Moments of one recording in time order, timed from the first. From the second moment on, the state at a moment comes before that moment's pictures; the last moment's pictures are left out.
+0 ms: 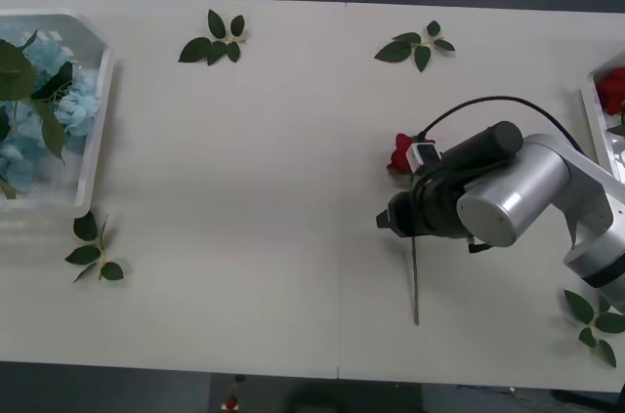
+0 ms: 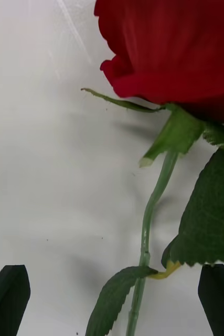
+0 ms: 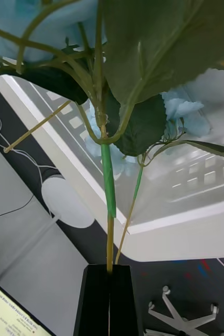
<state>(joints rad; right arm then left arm) -0.43 -0.64 0.59 -1.74 -0.67 1.20 1.00 -0.52 0.96 0.17 -1.67 0.43 1.83 -2.21</state>
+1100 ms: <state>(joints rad) -0.52 -0.59 0.67 -1.56 -0.59 1.11 1.00 -0.52 0.96 -0.11 -1.17 0.51 1.45 -2.39</state>
